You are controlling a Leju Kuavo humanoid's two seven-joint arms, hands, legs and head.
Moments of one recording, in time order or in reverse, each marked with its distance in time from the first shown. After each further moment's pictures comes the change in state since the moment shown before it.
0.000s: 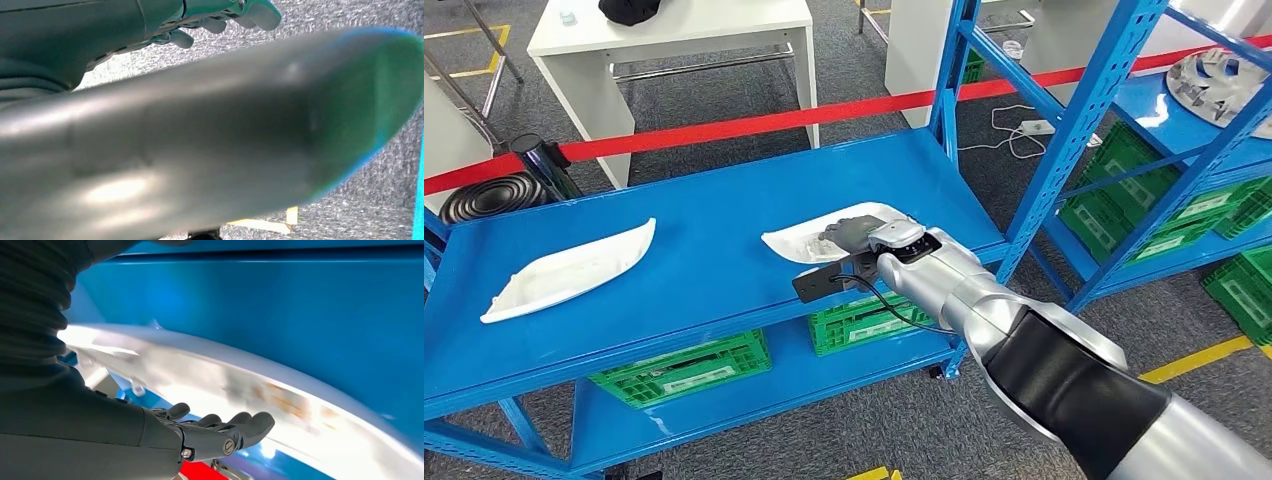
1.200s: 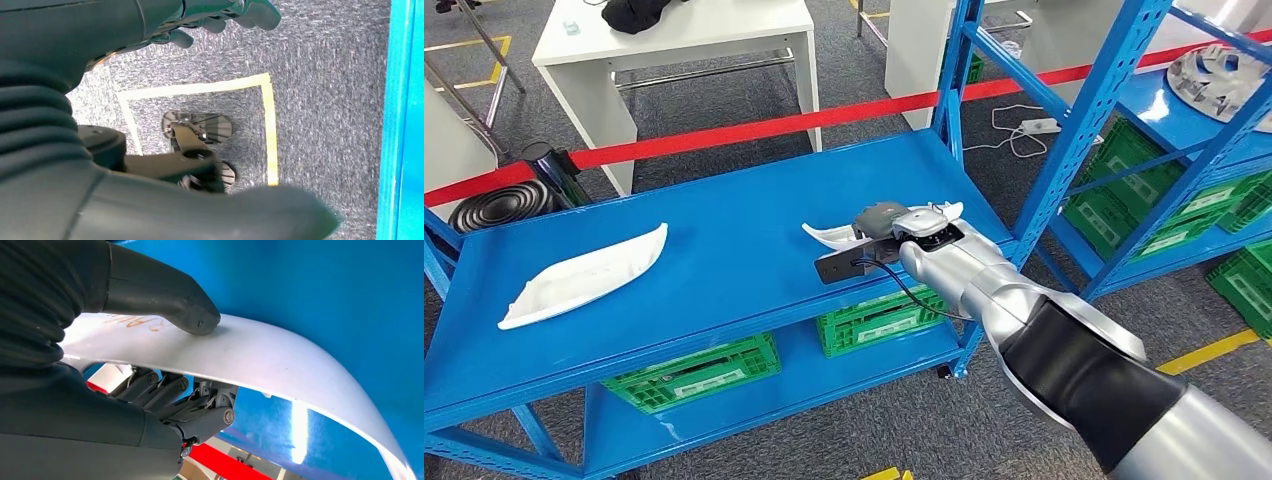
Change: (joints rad) left arm 0.025 0.023 0.001 -0.001 0.025 -0.044 -0.104; right arm -0.014 -0.067 0.016 0.012 -0.047 -0.019 0.013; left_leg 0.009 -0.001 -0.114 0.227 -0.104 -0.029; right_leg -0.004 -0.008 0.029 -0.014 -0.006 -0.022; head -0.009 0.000
